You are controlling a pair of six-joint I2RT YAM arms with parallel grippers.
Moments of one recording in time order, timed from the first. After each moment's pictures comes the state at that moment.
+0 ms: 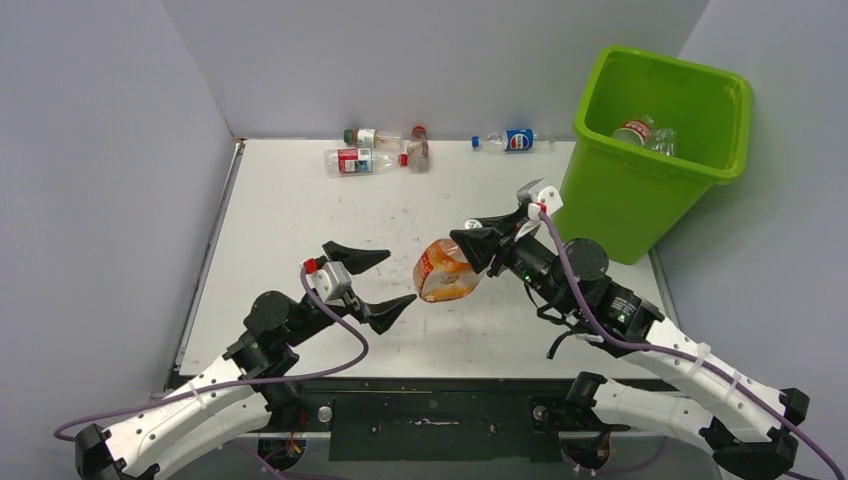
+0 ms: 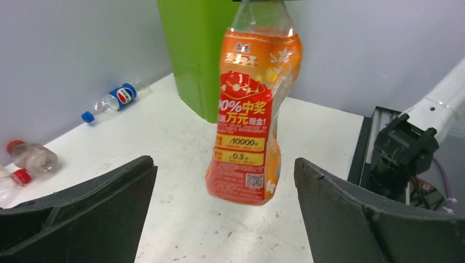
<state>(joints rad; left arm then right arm) -0.86 0.61 0.47 0.36 0.21 -0.07 0.96 0.87 1.01 -0.12 0.16 0.21</state>
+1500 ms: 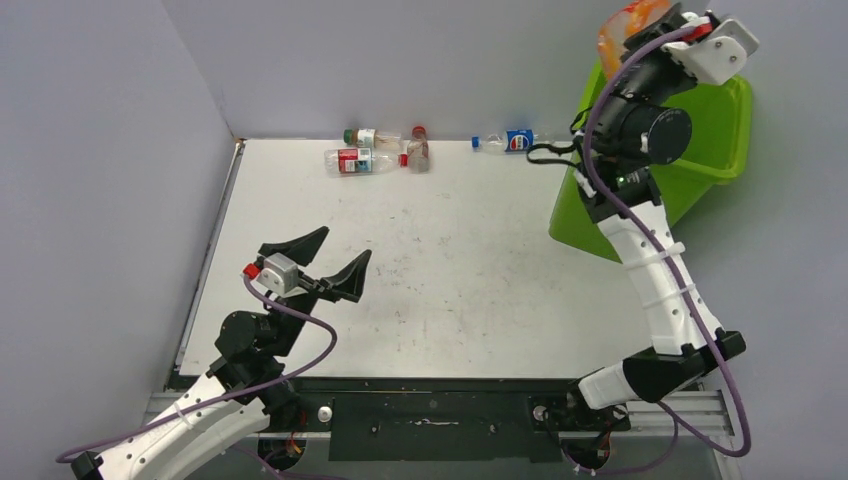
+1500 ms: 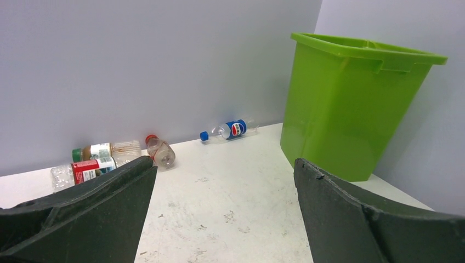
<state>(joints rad) -0.82 0.42 0.42 0.41 -0.27 -0.05 0.51 1.42 1.82 0.61 0.96 -0.43</state>
